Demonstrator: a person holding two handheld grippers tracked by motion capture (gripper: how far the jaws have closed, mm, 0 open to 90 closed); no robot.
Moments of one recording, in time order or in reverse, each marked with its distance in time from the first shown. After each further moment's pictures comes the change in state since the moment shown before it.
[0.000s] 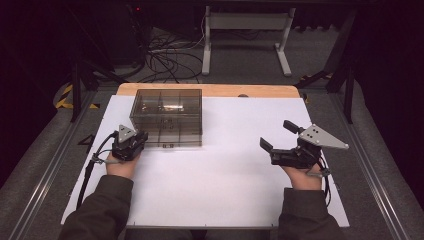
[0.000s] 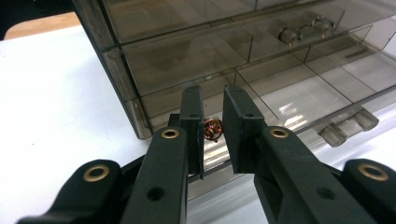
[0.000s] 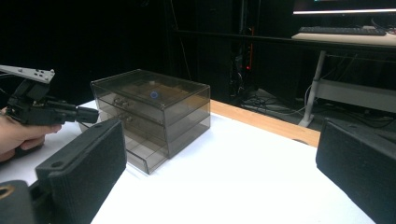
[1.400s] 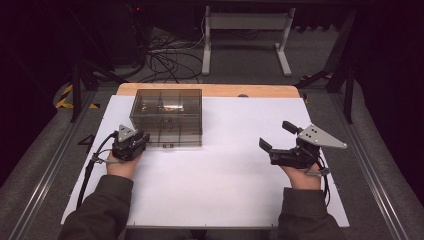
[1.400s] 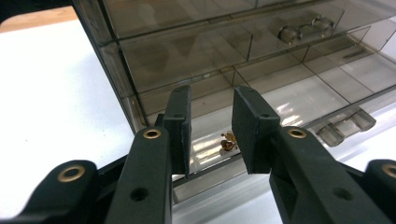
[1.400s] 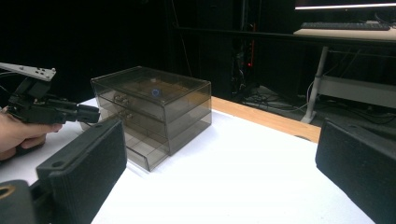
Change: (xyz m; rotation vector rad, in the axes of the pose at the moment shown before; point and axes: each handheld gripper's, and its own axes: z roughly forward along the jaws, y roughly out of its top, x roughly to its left) left arm 0.001 0.001 -0.001 -0.007 -0.010 -0.022; right arm -0.001 -0.003 0.003 0.011 0.008 0.008
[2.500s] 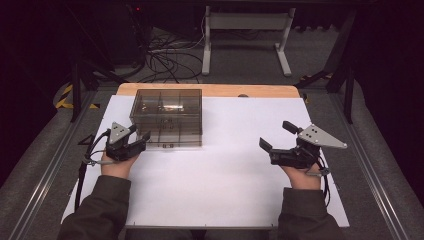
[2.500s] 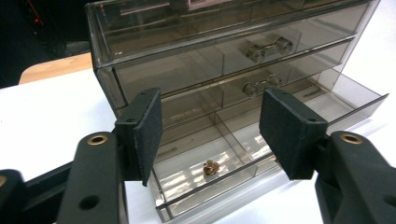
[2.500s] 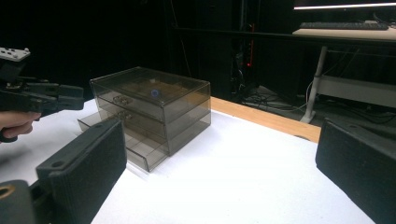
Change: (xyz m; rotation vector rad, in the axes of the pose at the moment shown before) left arm -0.008 0.020 -0.034 -0.110 -0.025 0.036; right arm 0.000 0.000 0.000 -0.001 -0.006 0.002
